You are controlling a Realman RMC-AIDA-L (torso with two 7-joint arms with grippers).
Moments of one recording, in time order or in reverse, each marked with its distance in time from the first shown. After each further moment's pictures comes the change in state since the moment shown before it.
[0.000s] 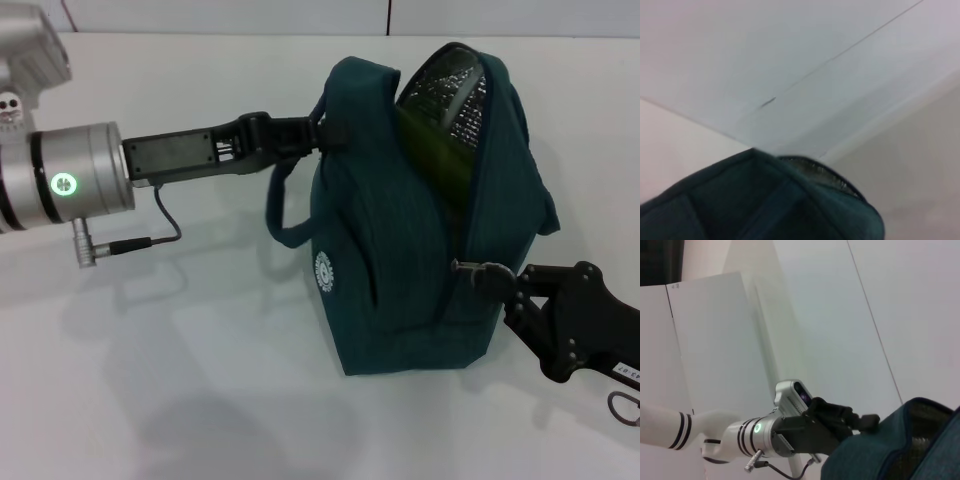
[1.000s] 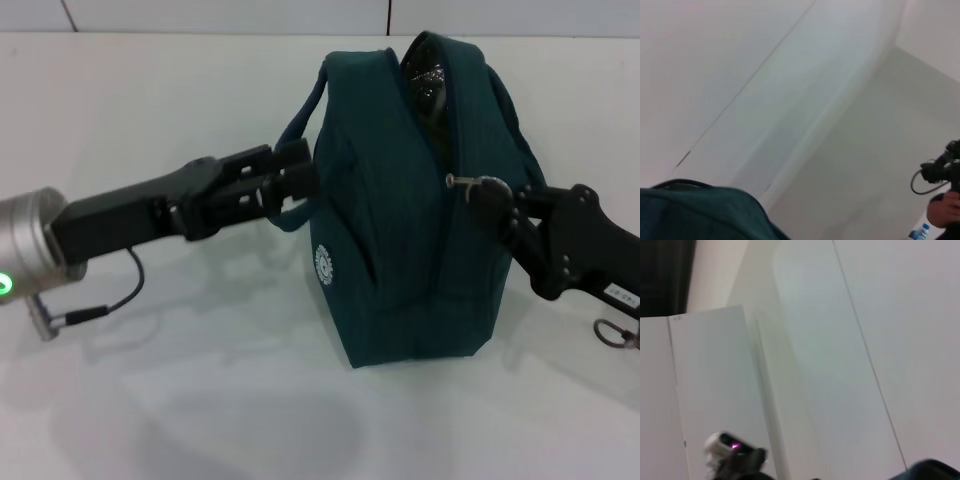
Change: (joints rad) left arm 0.139 -0.002 0.001 -0.049 -0.152 0.236 0.472; right arm 0.052 0.003 -0.003 -0.083 0.100 0.041 0.061
